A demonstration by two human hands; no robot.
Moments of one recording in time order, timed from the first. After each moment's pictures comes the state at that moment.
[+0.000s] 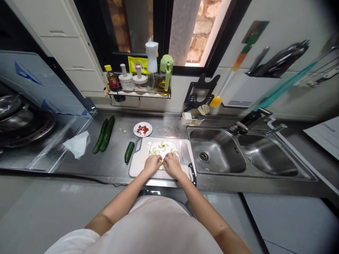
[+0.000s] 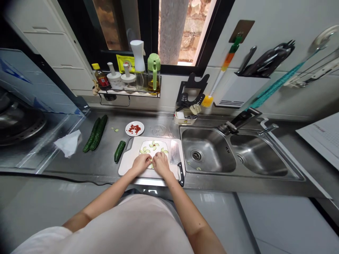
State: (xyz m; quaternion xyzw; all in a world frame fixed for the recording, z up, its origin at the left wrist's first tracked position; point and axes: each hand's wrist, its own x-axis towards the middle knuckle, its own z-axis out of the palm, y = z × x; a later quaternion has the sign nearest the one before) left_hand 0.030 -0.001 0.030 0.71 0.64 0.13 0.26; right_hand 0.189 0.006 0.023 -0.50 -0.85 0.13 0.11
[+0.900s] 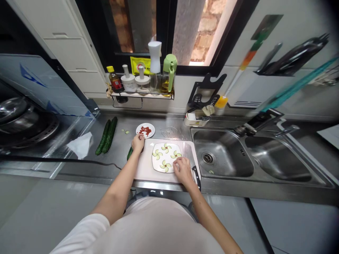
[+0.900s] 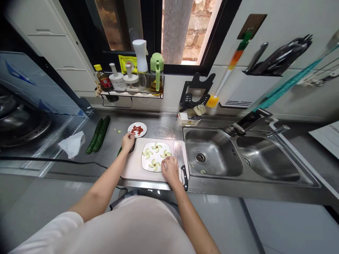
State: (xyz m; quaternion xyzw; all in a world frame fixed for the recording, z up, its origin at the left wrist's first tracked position) left_hand -0.063 0.108 0.028 0.44 0.82 0.31 0.20; right_hand 0.214 -0.012 0.030 -0.57 -0.77 0.14 0.26
